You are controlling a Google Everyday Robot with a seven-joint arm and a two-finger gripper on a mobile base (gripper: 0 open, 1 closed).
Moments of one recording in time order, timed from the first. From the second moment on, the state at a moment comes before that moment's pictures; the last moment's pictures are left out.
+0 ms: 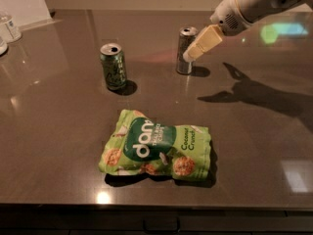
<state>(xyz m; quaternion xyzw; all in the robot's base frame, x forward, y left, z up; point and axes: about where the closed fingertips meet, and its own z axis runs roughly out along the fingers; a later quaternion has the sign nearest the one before) 0.674 -0.133 0.938 -0.47 0.80 0.12 0.35</state>
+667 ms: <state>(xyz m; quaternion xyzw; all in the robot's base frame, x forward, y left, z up) 0.704 -0.114 0.924 -0.46 0.80 0.14 0.36</state>
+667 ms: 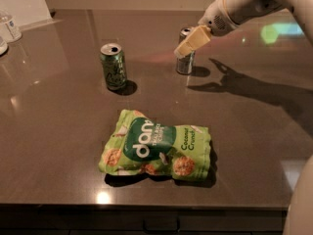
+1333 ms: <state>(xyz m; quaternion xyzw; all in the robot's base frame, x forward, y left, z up) 0.703 -0.112 0.925 -0.47 0.79 0.16 0.36</state>
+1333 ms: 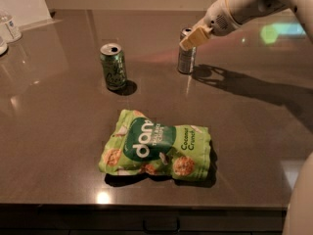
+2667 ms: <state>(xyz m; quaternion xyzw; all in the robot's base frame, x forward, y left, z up) 0.563 -0.097 0.944 -0.56 0.74 0.25 0.28</state>
